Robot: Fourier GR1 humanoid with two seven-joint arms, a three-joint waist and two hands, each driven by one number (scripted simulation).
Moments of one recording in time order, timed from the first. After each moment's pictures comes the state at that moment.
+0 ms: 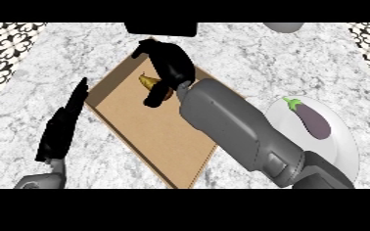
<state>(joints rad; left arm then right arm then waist) -0.05 0.17 0.04 -1.55 -0.22 0.01 0.11 -1.11 0.00 0.68 -0.80 0.20 -0.25 0.31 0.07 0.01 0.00</state>
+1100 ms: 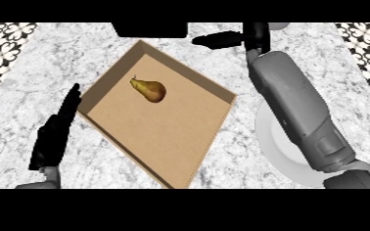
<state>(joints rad) 0.00 0.16 0.07 -1.57 -0.21 0.02 0.10 -1.02 -0.17 0.18 -0.72 -0.23 -0.39 -0.11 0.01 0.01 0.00</state>
